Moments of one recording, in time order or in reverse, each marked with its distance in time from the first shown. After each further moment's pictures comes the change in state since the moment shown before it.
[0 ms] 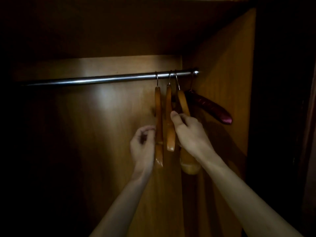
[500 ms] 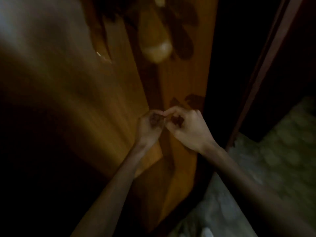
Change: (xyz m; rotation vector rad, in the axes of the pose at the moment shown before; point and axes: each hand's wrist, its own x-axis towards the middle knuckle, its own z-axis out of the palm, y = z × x) left_hand -0.134 -0.176 -0.014 0.309 -0.767 -0.236; right_hand -0.177 0.163 0.023 -0.414 0.019 0.125
